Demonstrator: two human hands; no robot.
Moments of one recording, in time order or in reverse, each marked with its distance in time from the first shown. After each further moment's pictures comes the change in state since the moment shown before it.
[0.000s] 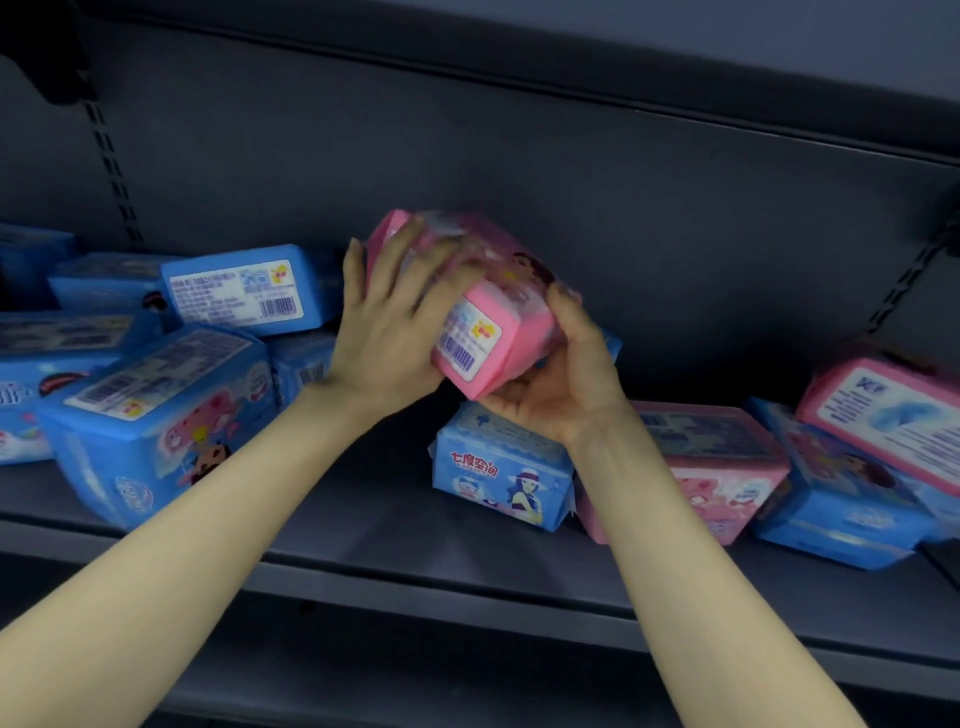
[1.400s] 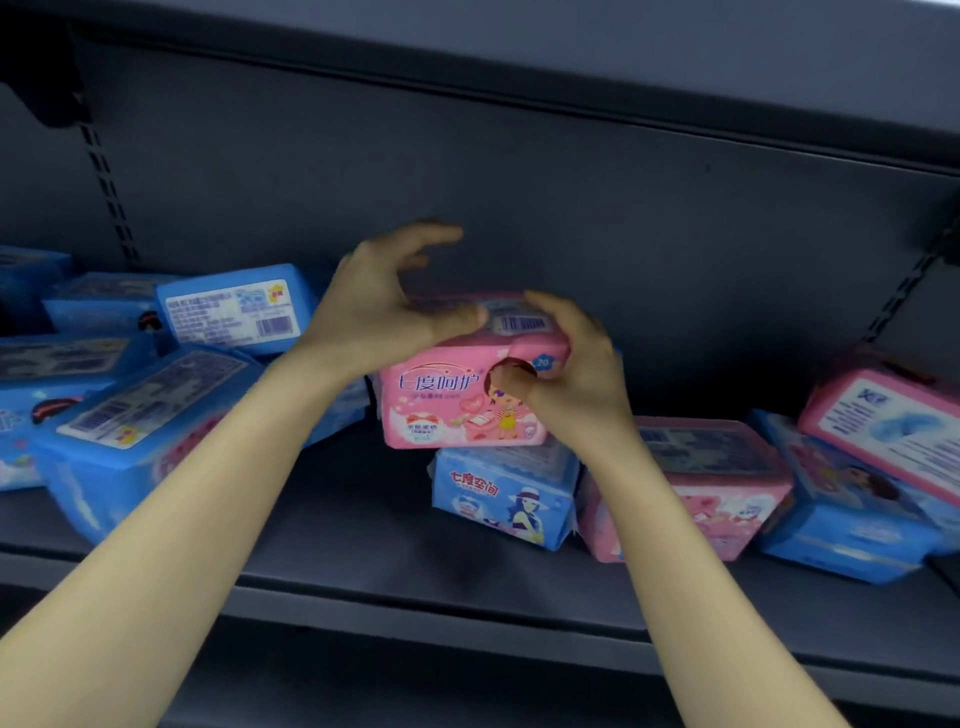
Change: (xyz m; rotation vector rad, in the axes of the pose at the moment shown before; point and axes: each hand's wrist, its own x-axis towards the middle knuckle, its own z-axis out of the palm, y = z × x) left_hand 0.043 0.004 -0.050 -0.730 -0.276 -0.581; right_hand -0.012 -0.003 -0.005 -1.177 0.229 -0.825
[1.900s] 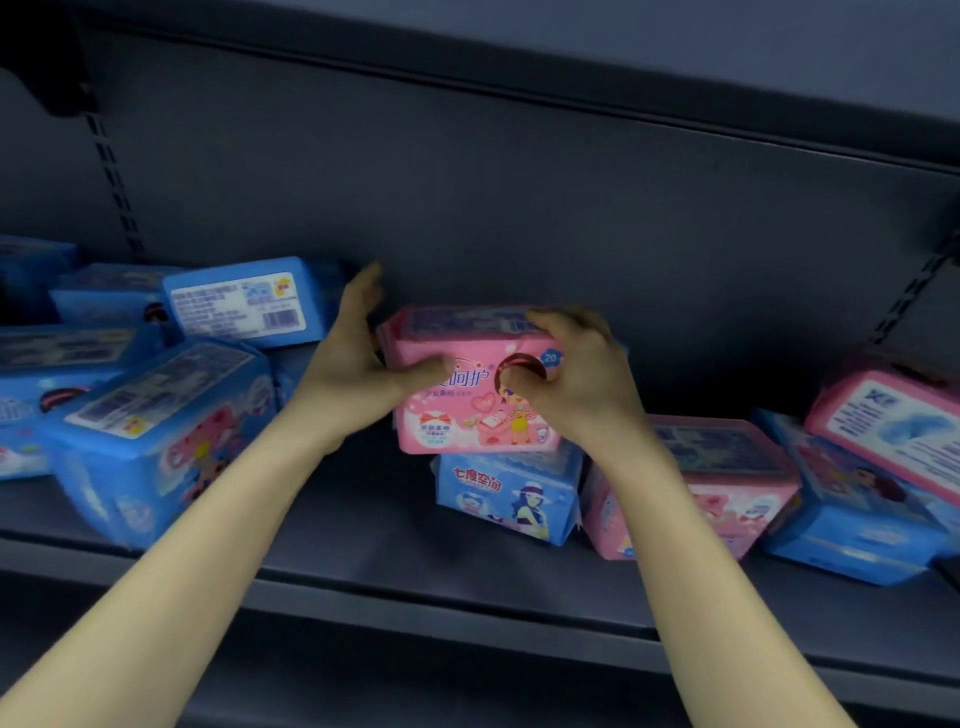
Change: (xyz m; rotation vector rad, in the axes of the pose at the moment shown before) left_hand -0.034 -0.042 0.013 -0.289 0.030 -0.255; right_hand 0.002 -0.006 -0.005 -0.353 -0.123 -0.025
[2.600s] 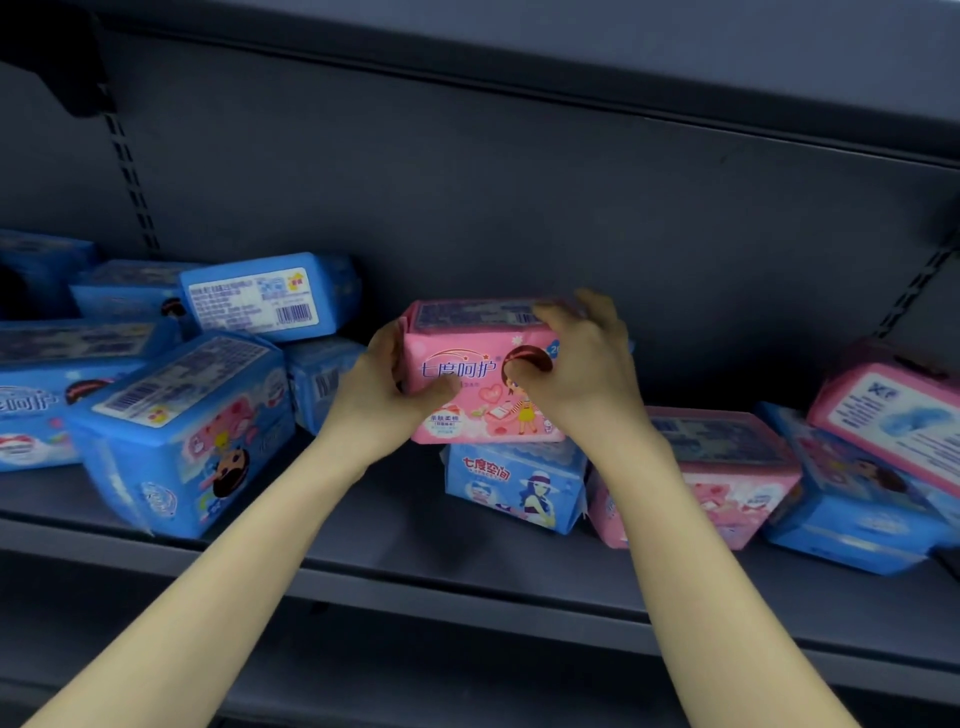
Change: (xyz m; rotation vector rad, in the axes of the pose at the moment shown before) left_hand -0.019 -0.013 0.010 0.002 -0.003 -0.069; right_hand -0.005 -0.016 -0.001 -0.166 -0.011 0.063
